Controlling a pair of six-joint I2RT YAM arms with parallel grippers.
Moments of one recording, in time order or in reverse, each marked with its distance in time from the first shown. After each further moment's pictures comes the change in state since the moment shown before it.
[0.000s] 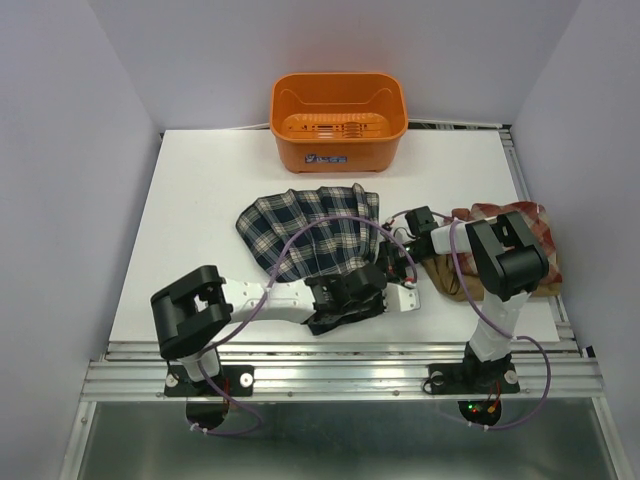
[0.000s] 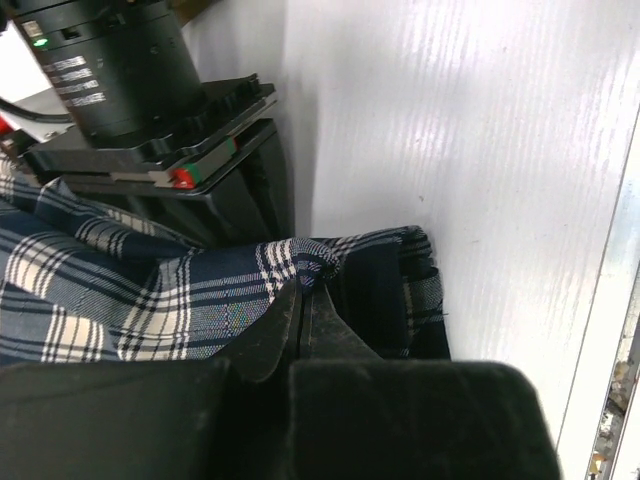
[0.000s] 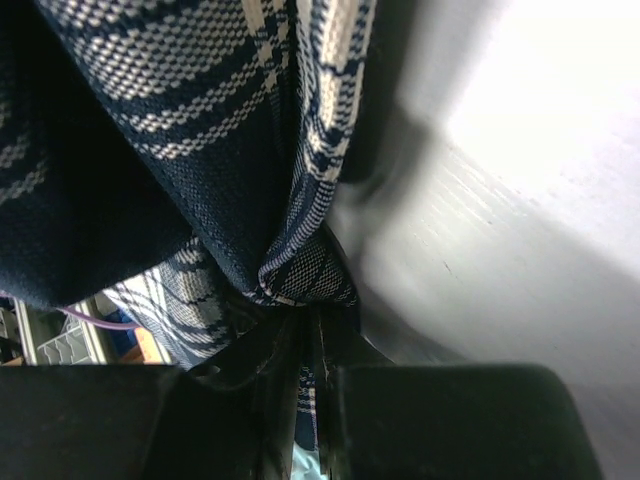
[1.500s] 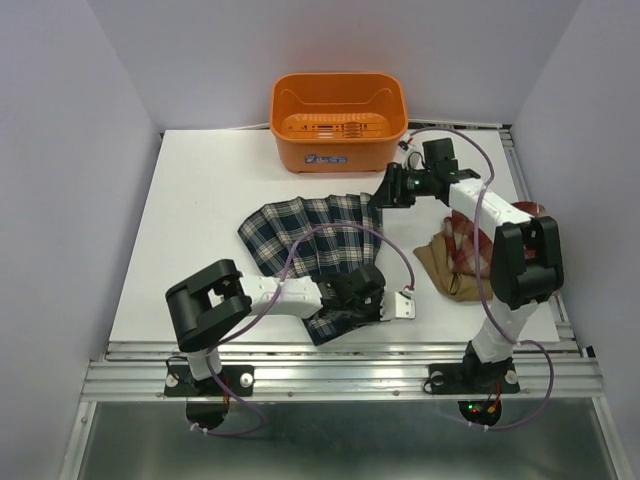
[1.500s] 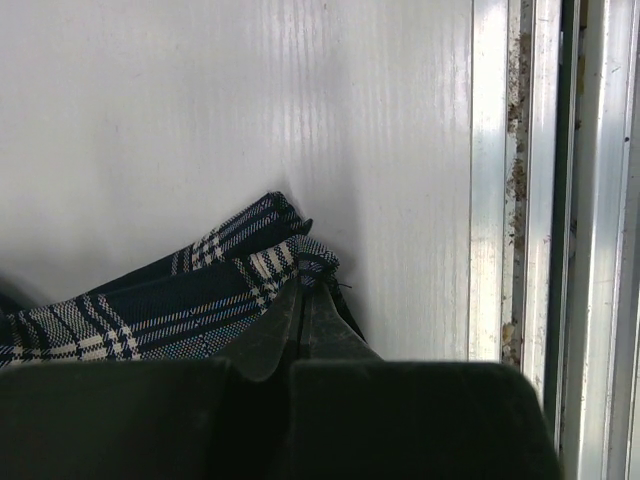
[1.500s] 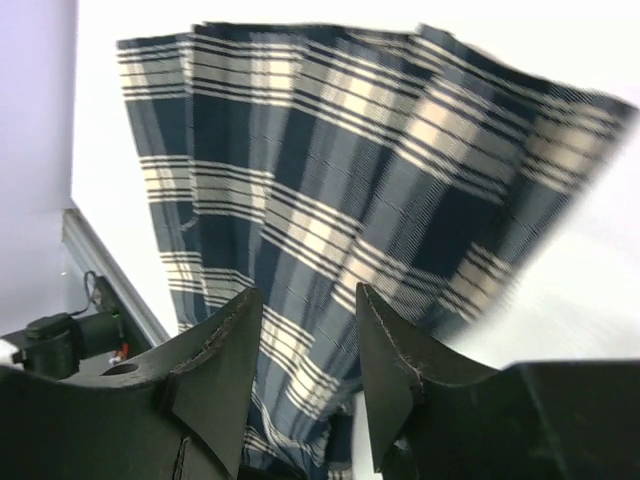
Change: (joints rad) left arm 0.046 0.101 -0.001 -0.047 0.324 -0.035; right arm -0.089 -0.112 0.467 -0.138 0.234 -0.113
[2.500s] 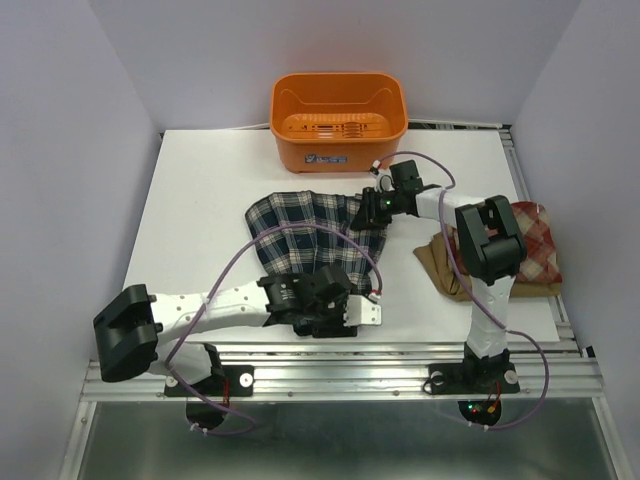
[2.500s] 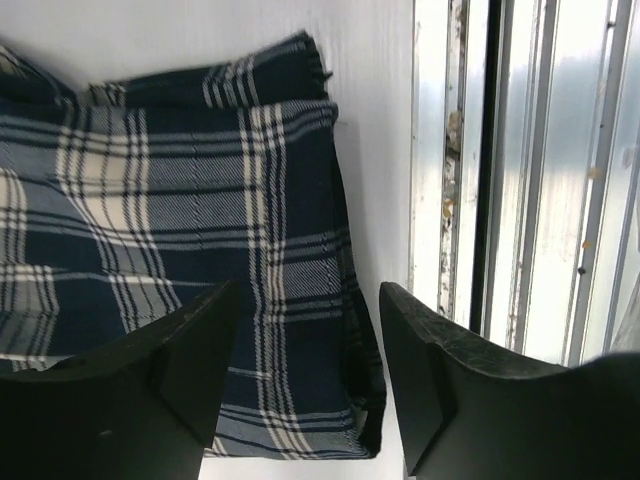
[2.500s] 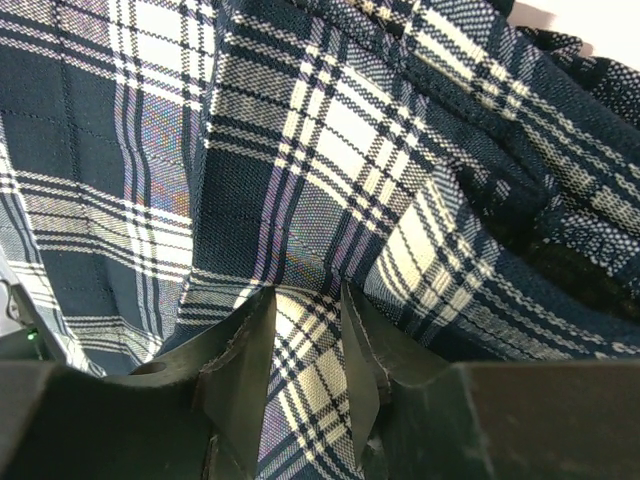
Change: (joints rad) left arm 0.000 -0.420 -0.083 -0.406 -0.085 0.047; right arm 0.108 0.296 0.029 0.162 0.108 -0.019
